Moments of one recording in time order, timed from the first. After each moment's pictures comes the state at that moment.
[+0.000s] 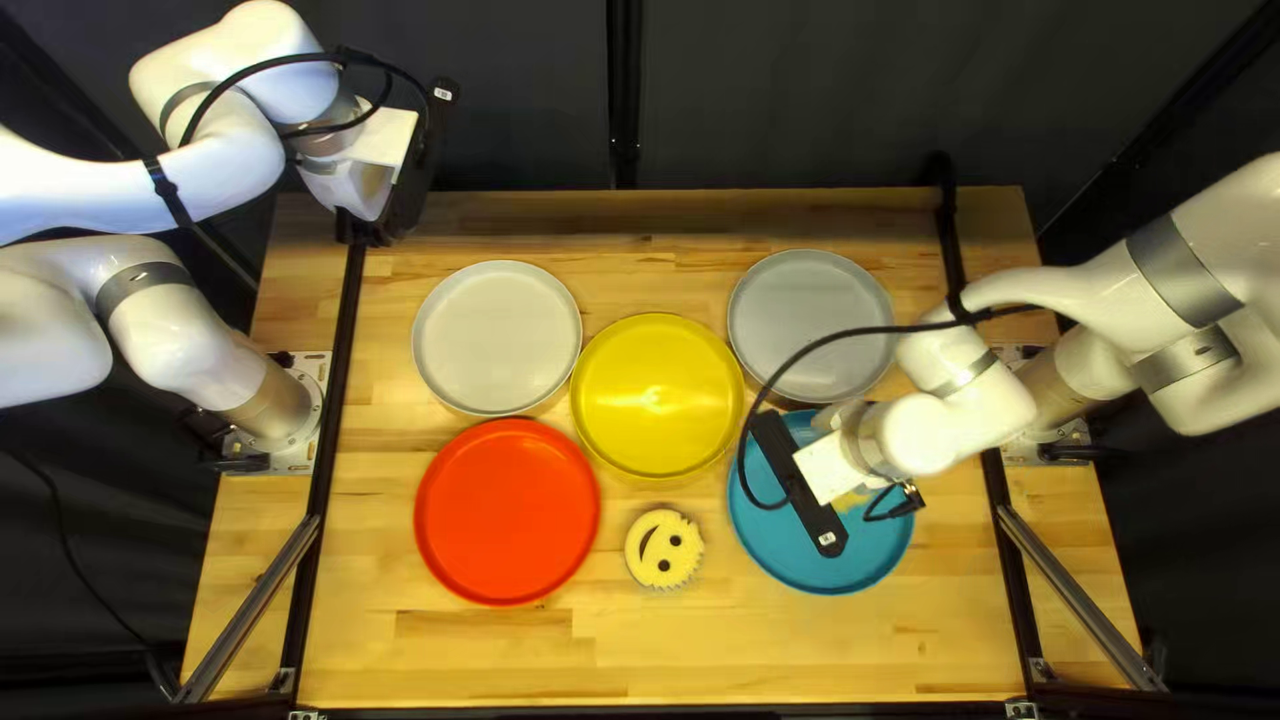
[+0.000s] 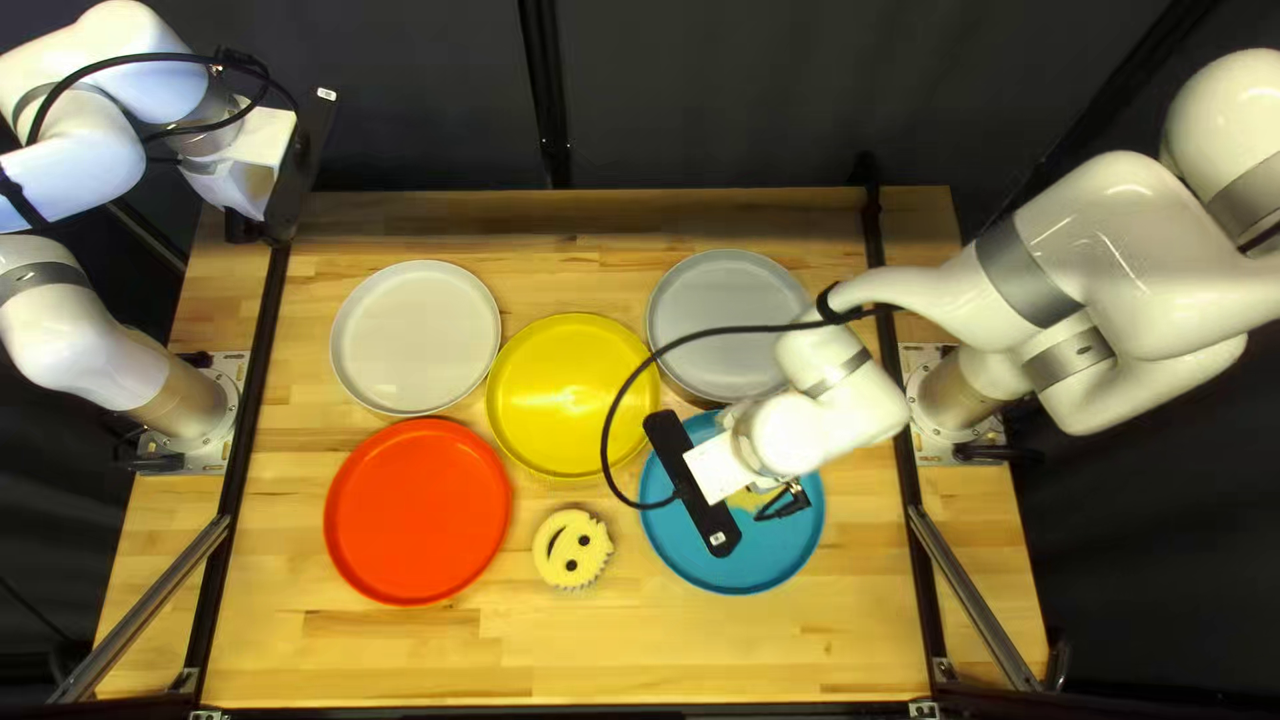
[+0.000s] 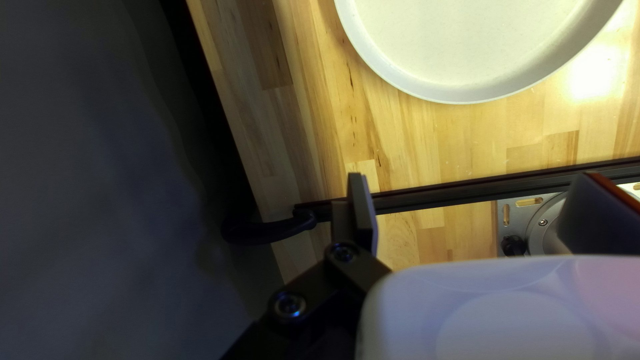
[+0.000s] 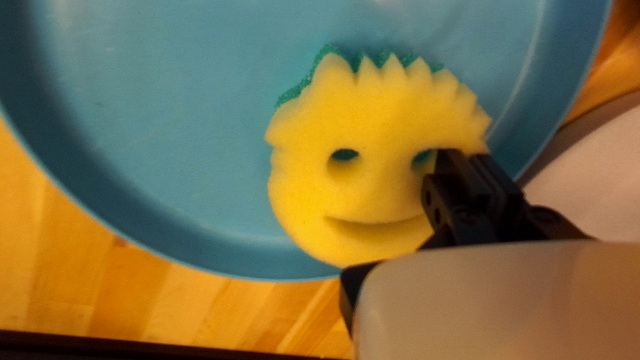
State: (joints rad) left arm 0.66 -0.86 -0.49 0.03 1.24 0.90; right arm 0.51 -0.17 -0.44 -0.30 0.74 0.22
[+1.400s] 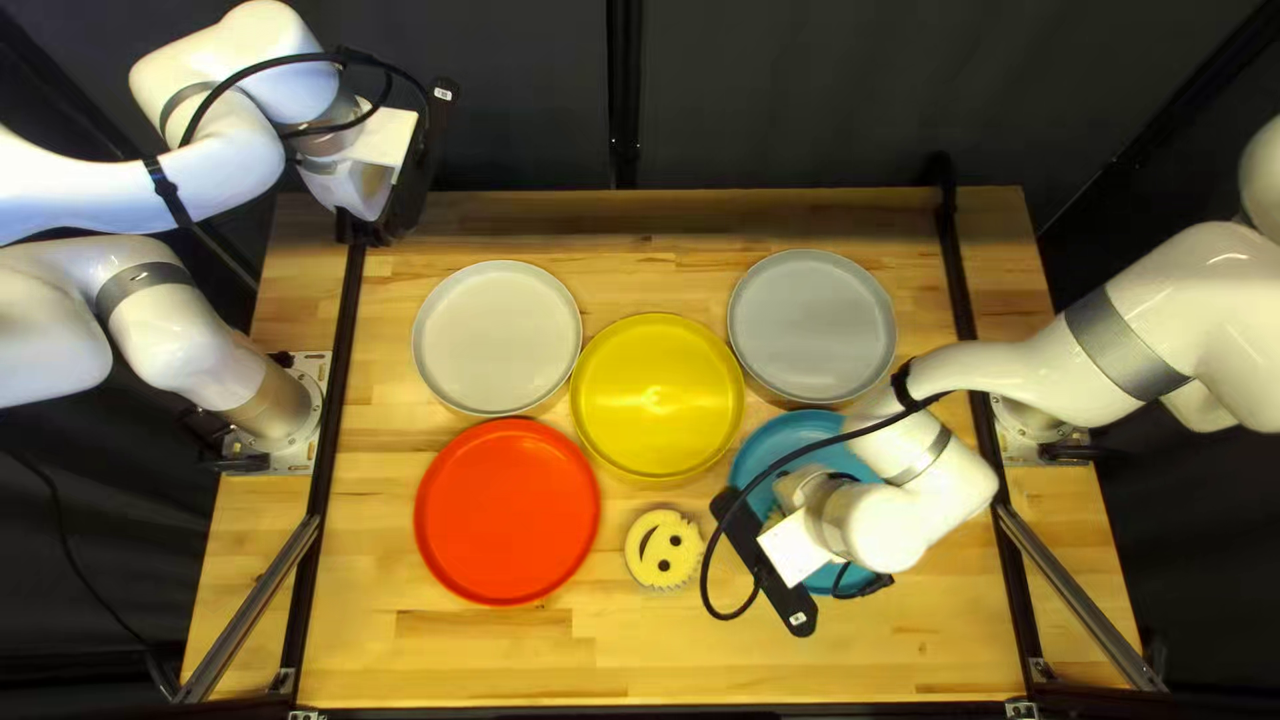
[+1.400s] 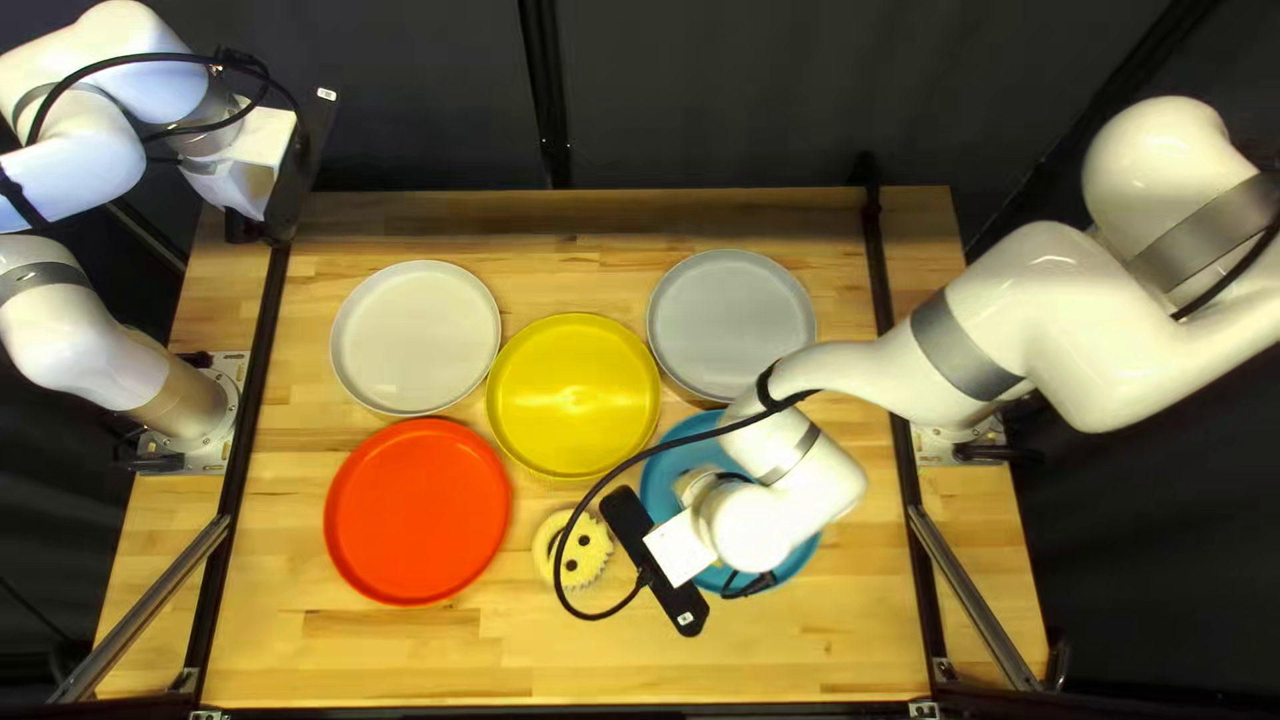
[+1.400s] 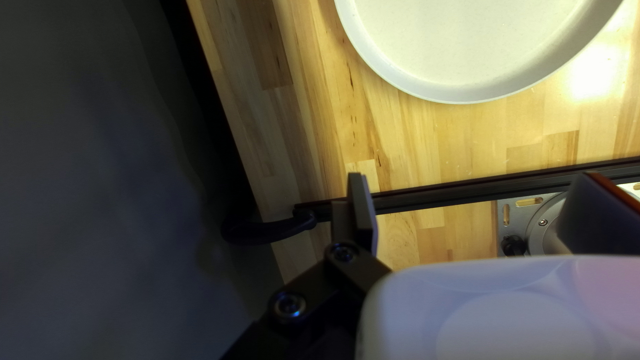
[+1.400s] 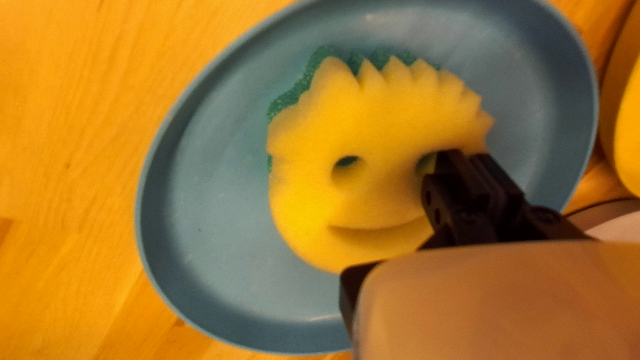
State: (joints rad) left arm 0.66 -0.86 -0.49 0.03 1.24 0.90; right arm 0.54 0.01 -0.61 -0.36 0.73 0.24
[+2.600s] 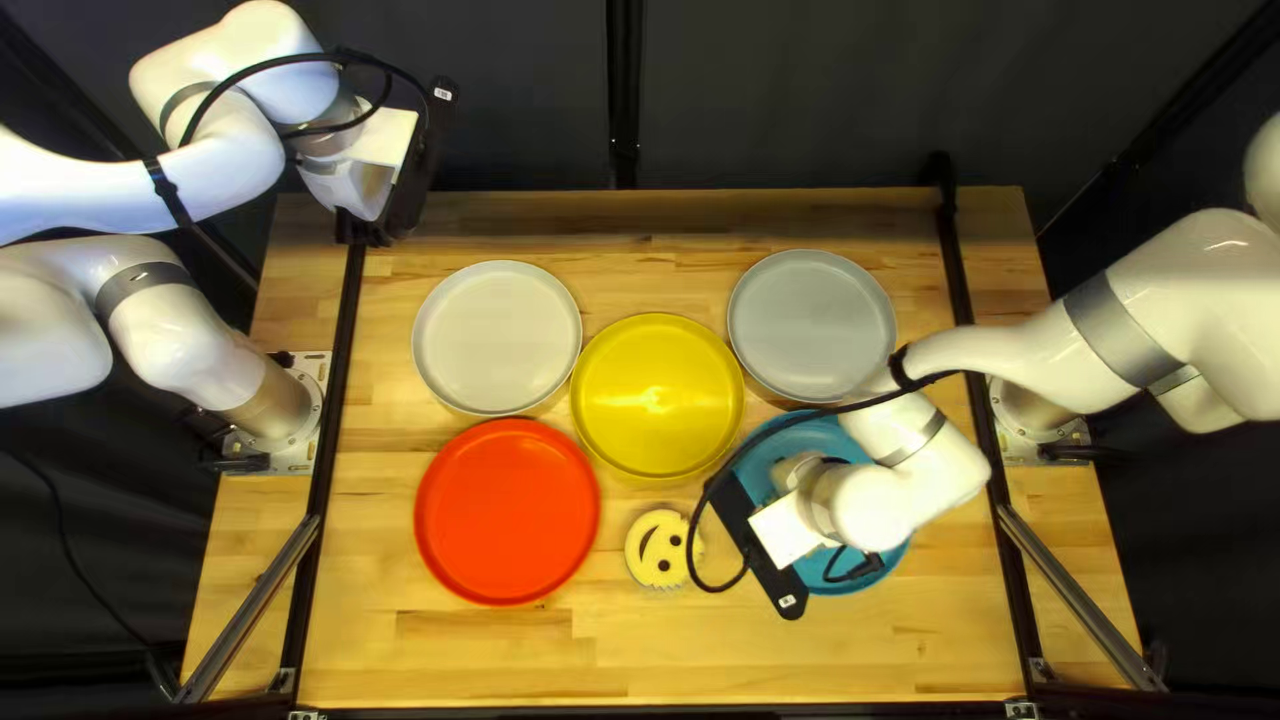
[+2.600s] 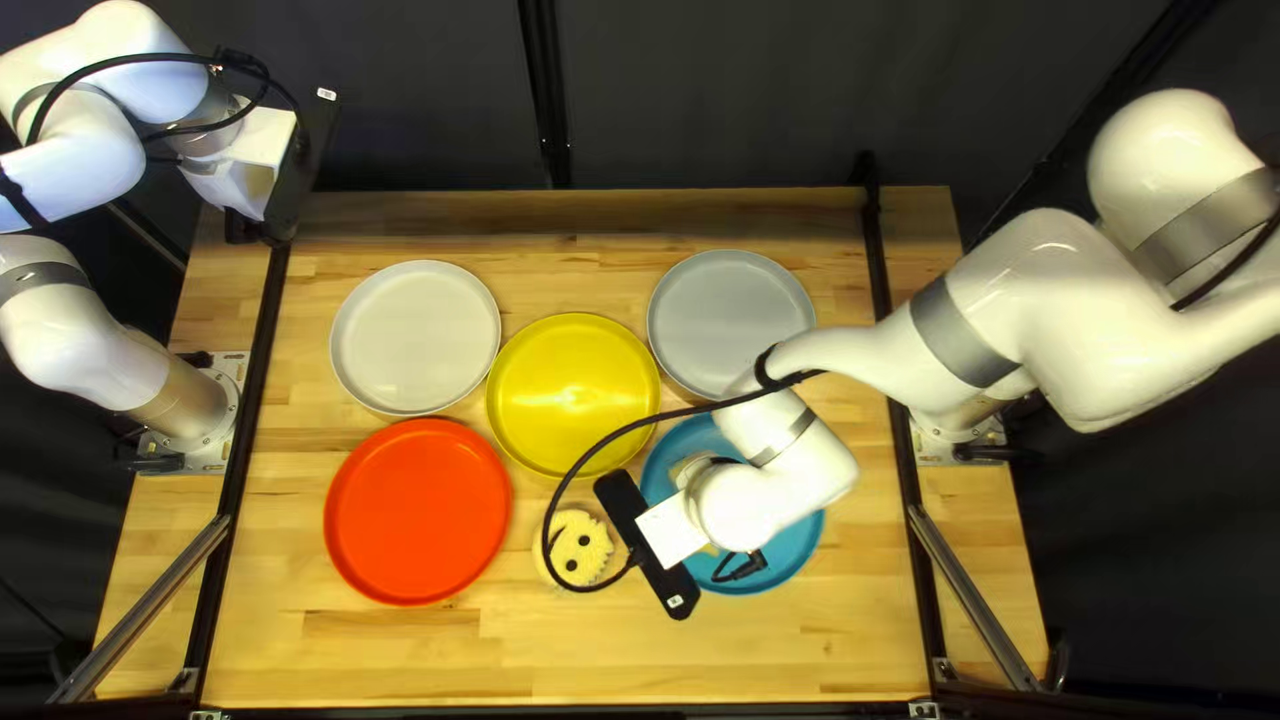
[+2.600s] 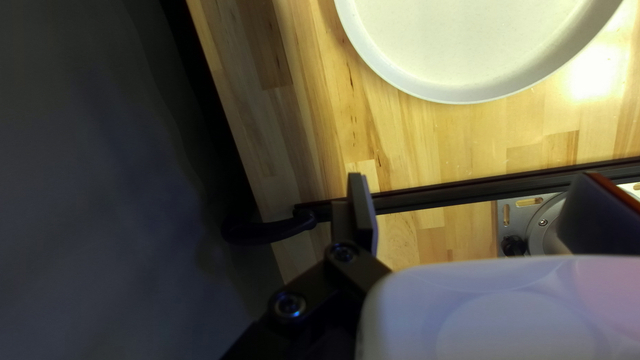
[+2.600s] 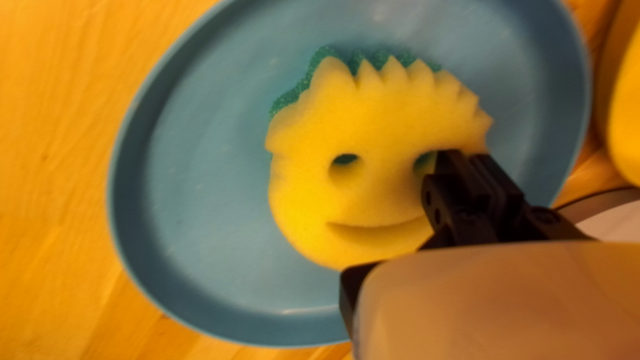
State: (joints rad) left arm 0.66 -0.86 -0.49 0.03 1.24 0.90; right arm 0.43 0.08 -0.71 -0.39 0.74 0.14
